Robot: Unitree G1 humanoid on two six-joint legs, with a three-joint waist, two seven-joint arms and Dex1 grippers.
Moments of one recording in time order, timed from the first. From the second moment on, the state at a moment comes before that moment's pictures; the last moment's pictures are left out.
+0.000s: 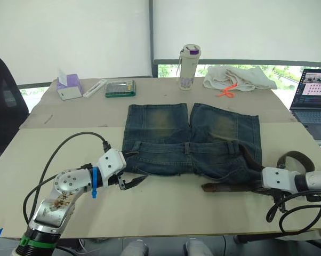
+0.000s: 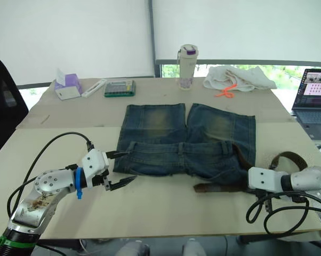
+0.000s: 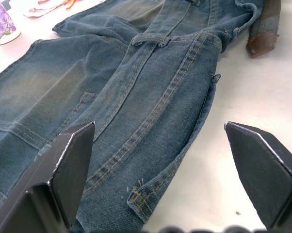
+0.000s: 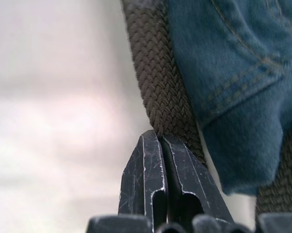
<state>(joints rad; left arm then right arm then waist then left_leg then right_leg) -0.12 0.65 -0.06 -0.32 -0.25 0.22 -0.87 -0.02 -1.12 -0.07 0.02 0.08 0.00 1.28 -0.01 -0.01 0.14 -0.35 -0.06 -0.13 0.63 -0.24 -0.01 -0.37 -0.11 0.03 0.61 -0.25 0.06</state>
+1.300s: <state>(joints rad) -0.34 0.38 -0.28 -0.07 -0.08 -0.21 -0.84 -0.44 -1.00 -0.08 -0.11 0.75 0.85 1.35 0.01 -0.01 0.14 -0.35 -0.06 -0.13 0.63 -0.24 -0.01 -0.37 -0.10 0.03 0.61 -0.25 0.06</state>
